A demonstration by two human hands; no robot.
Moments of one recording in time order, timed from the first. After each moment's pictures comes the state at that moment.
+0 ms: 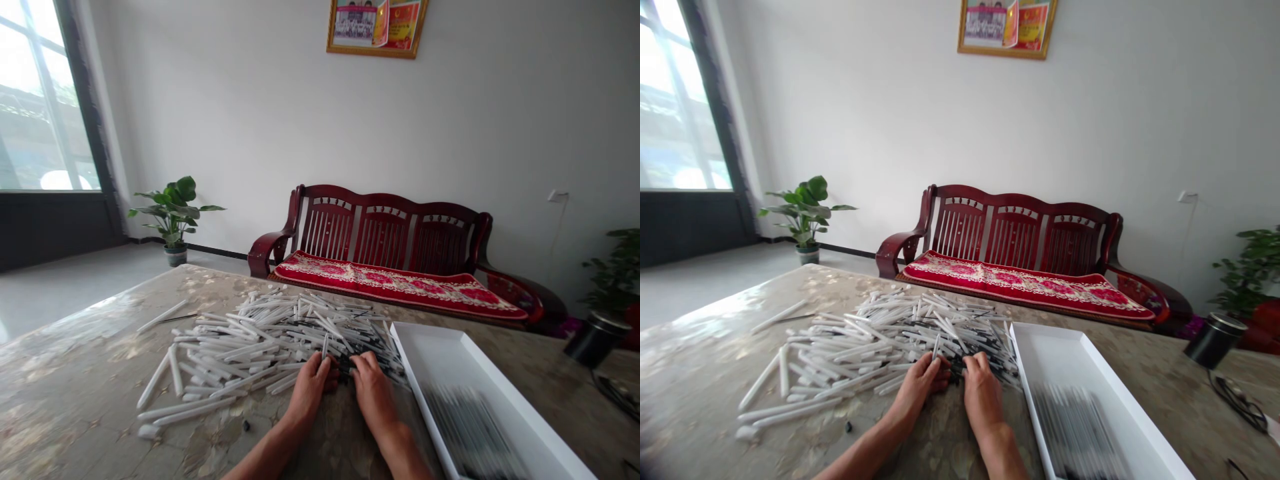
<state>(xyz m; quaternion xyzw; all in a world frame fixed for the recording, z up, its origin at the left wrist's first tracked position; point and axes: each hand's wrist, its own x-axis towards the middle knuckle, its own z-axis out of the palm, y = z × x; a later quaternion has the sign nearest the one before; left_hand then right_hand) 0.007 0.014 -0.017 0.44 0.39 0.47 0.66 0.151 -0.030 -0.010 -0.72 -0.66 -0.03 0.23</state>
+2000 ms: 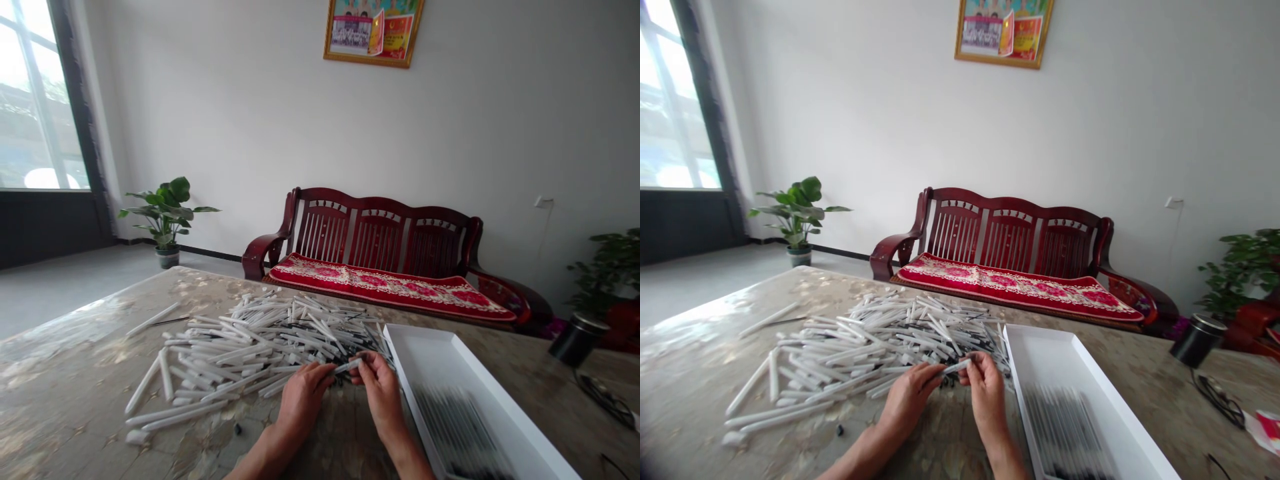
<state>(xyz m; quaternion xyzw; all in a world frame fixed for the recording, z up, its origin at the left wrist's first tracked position) -0.010 0.001 -0.004 0.79 0.45 0.33 0.26 0.156 -0.041 0.011 -0.53 -0.44 0.31 0.65</state>
